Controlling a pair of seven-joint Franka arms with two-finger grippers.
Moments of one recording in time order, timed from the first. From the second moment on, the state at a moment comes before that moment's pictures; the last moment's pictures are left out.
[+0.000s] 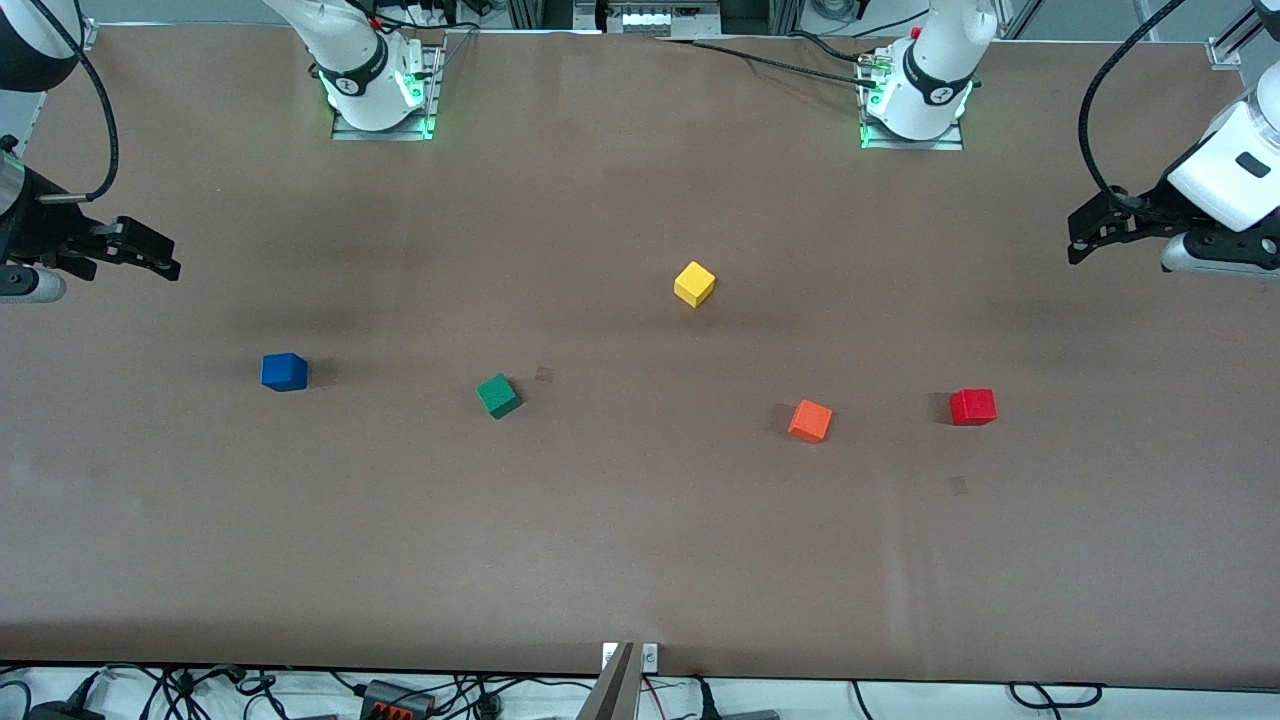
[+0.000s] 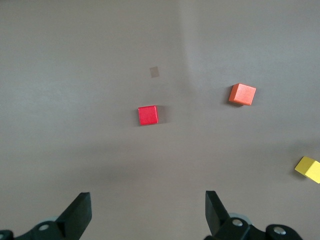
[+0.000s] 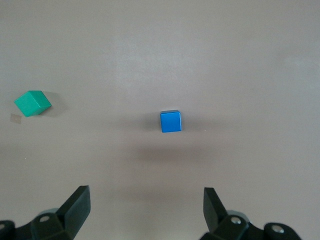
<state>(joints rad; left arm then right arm) 0.01 -0.03 -0.05 -1.67 0.03 1.66 0.05 -0.02 0.03 -0.03 -1.70 -0.02 1.70 -0.06</state>
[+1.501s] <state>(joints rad) 0.01 0.05 -0.06 -1.60 0.03 1.59 0.05 -0.04 0.03 -0.04 -1.70 -0.02 1.69 -0.06</state>
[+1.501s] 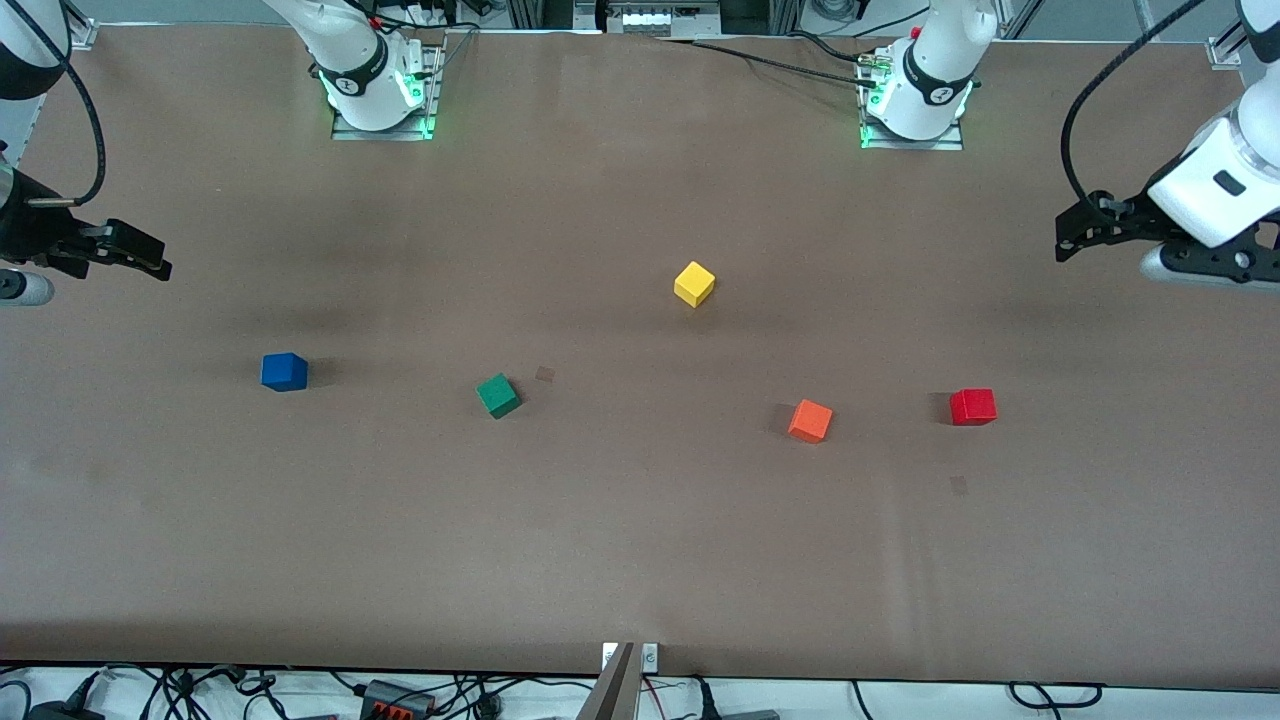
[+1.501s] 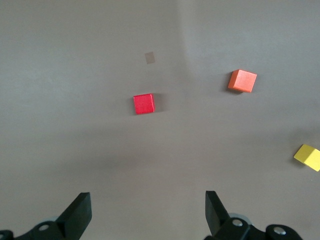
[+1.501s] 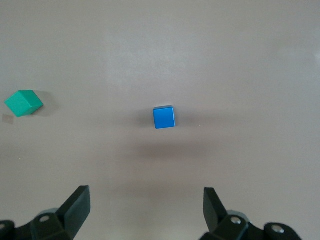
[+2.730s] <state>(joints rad) 0.06 0.49 -0.06 -1.86 0.03 2.36 0.02 -0.04 0.03 -0.03 -1.70 -0.02 1.69 -0.06</state>
